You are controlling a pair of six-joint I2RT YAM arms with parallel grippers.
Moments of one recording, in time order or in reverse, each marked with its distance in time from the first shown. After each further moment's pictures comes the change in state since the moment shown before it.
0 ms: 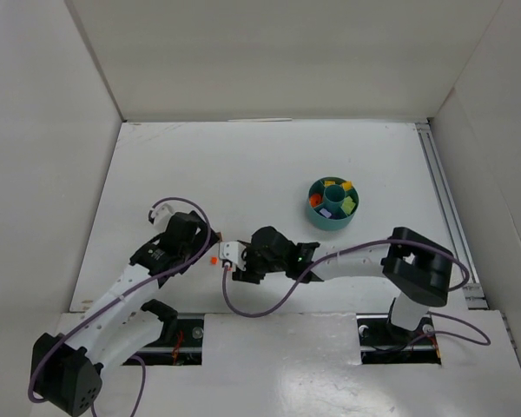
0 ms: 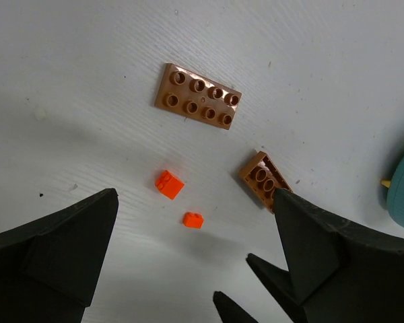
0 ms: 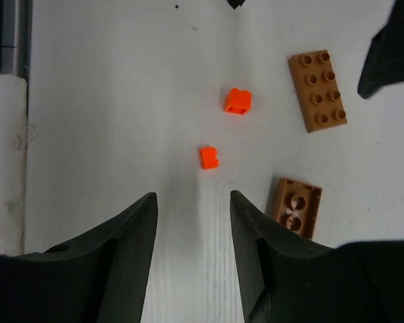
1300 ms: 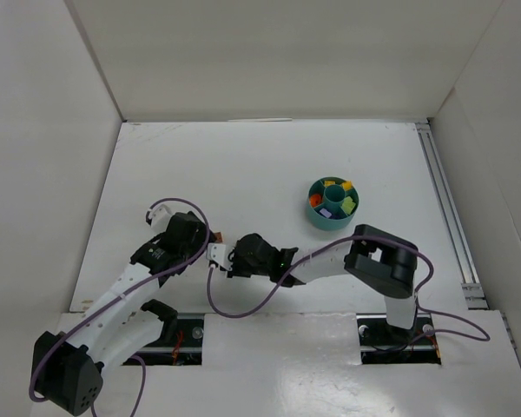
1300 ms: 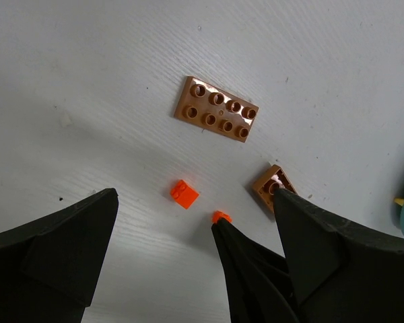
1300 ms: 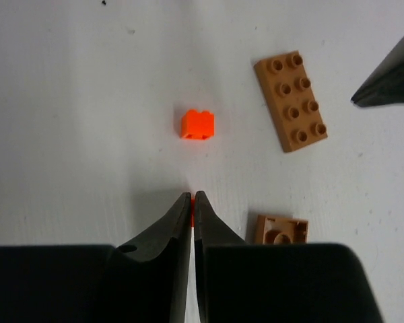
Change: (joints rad) left arm 0.005 0.005 0.000 -0.022 -0.053 -0.009; right arm 0.042 0.244 0.098 0.171 0.185 -0.026
